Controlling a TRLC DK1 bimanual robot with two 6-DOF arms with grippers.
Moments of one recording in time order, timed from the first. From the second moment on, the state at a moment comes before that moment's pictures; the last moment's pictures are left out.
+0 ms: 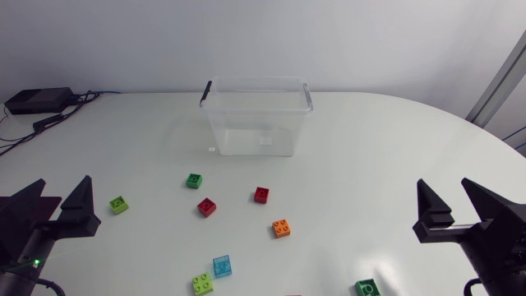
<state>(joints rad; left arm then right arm) 0.03 0.06 0.04 -0.01 -0.09 0.03 -0.01 0.06 0.03 -0.02 0.00 -0.02</state>
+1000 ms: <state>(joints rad) 0.03 0.30 0.23 -0.15 -0.09 0.00 0.05 0.28 0.16 -0.04 0.00 0.01</state>
